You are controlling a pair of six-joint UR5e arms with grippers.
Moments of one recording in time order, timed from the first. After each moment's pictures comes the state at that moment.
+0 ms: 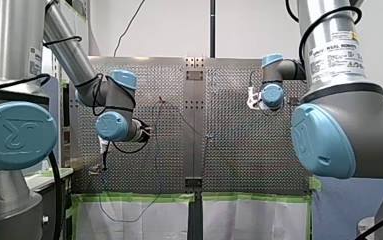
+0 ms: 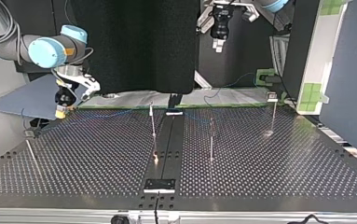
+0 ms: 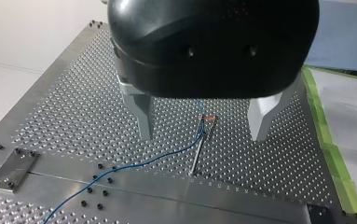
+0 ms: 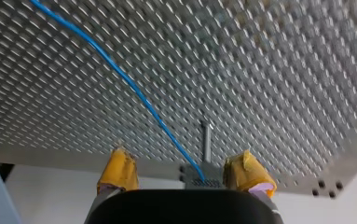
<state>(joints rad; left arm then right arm) -0.61 -1.63 -2.46 -2.33 -2.06 -1.76 1.88 -1.24 1.74 -0.43 1.85 1.52</state>
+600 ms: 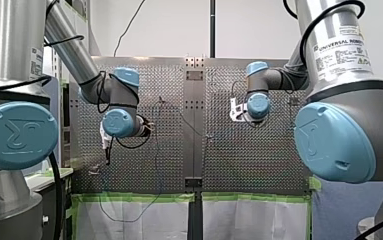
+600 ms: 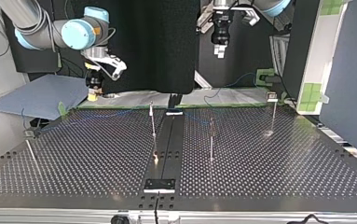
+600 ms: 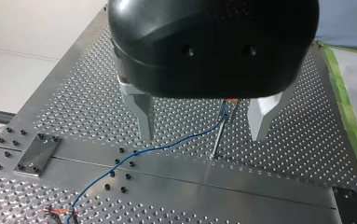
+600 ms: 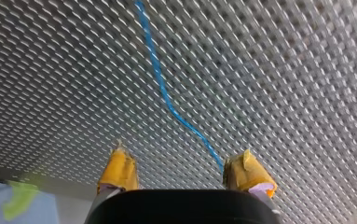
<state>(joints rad) -0.59 -1.63 -2.42 -2.33 -2.10 -1.75 2.03 -1.24 1.88 -0.48 1.87 1.52</state>
